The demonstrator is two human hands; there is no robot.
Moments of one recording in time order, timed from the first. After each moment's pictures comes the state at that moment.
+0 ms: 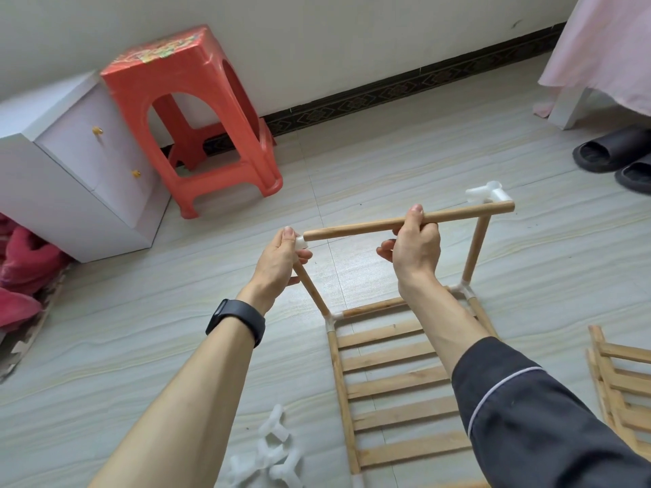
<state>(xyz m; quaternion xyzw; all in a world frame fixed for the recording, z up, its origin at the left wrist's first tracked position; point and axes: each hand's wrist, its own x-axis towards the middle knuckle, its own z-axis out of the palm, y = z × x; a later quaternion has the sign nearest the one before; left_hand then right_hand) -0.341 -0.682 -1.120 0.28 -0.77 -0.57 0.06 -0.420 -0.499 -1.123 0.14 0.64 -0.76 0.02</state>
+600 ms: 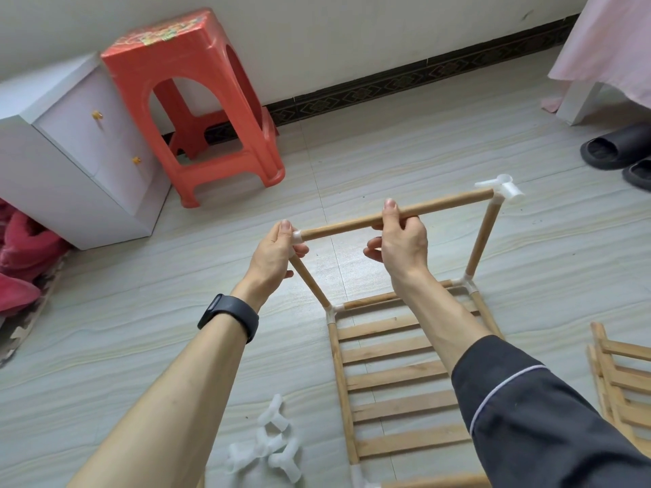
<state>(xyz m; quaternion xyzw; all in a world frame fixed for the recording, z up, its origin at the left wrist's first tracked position) -0.330 -0.687 -1.122 0.27 -0.79 -0.54 0.08 -0.411 -0.513 -1.132 0.05 0.64 -0.76 0.07</state>
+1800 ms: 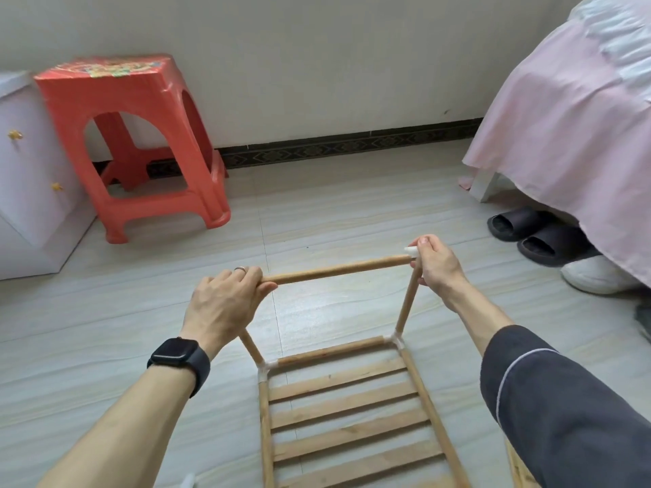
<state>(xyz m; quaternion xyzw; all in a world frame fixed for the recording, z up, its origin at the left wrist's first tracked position) -0.356 -0.677 -1.126 0.06 -0.98 0.03 0.17 -0.535 -0.369 -1.121 -0.02 0.84 -0.53 0.07</state>
